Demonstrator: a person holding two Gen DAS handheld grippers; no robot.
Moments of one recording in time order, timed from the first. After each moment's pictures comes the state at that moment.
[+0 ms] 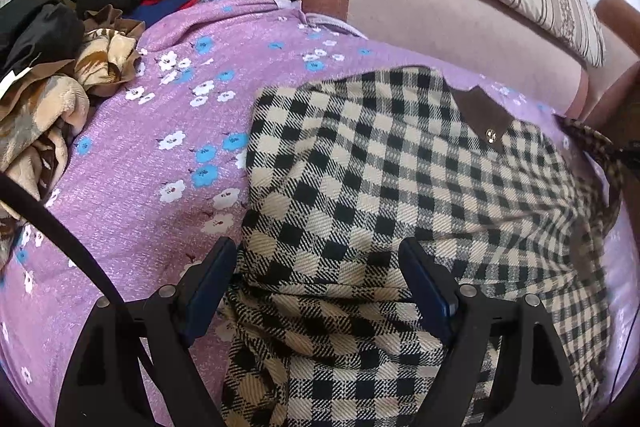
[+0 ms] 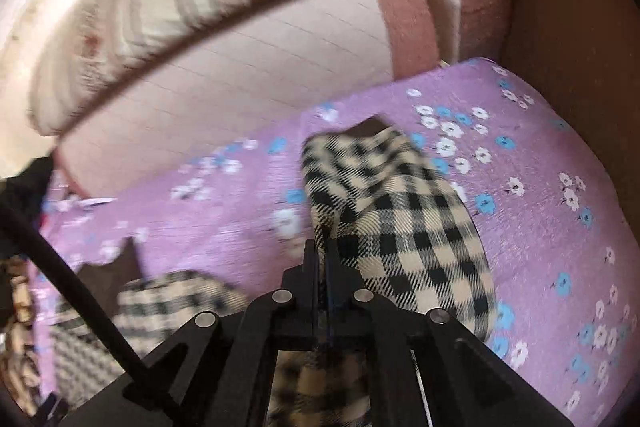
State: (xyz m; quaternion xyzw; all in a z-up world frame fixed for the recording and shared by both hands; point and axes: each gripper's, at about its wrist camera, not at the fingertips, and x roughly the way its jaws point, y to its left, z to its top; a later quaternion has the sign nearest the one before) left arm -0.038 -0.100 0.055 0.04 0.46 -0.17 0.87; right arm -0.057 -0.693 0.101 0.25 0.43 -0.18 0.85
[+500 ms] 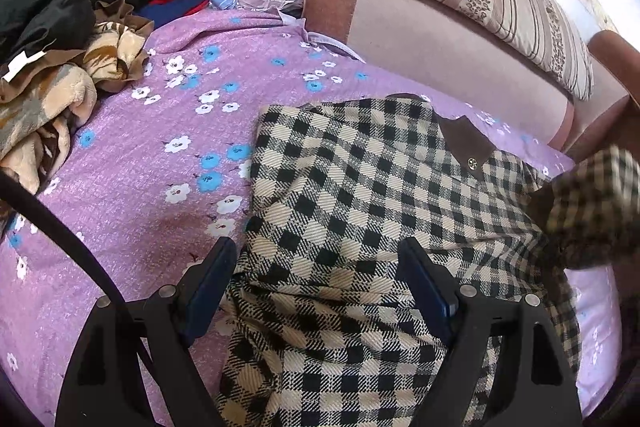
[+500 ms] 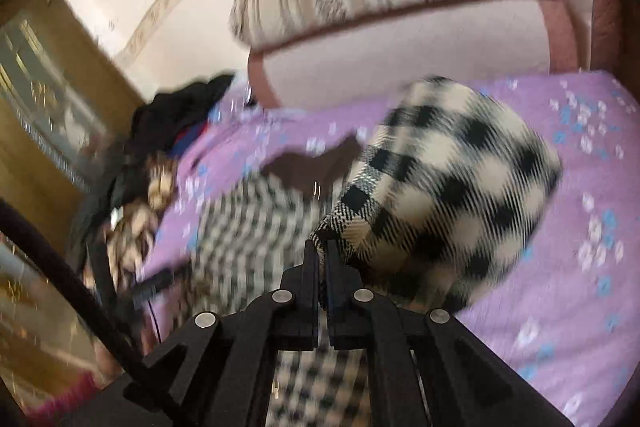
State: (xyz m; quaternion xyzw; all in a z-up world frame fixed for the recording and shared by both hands) left arm -0.043 -0.084 0.070 -0.01 0.45 -0.18 0.88; right arm -0.151 -0.517 0.161 0.24 0.43 0.08 0.87
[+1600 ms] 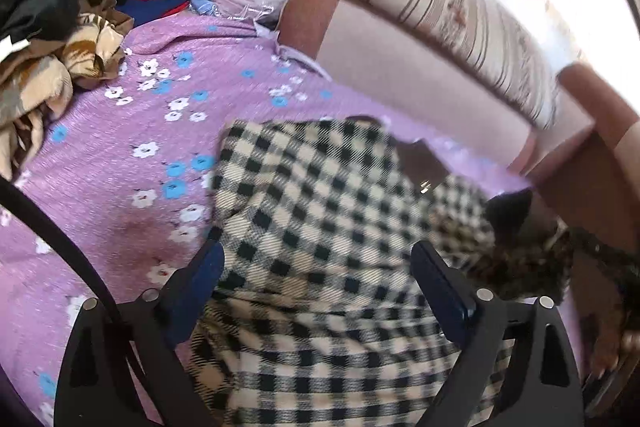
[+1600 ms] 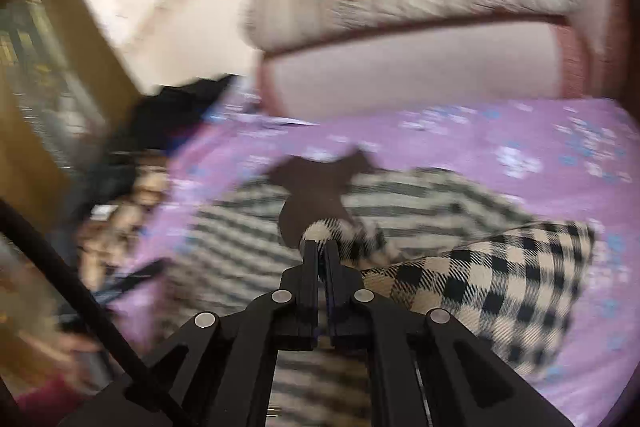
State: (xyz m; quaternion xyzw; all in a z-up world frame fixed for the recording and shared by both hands) left arm -0.047 -0.079 0.085 -0.09 0.43 -0.25 0.86; right arm -0.126 -0.490 0.156 0.22 0.38 0.10 0.89
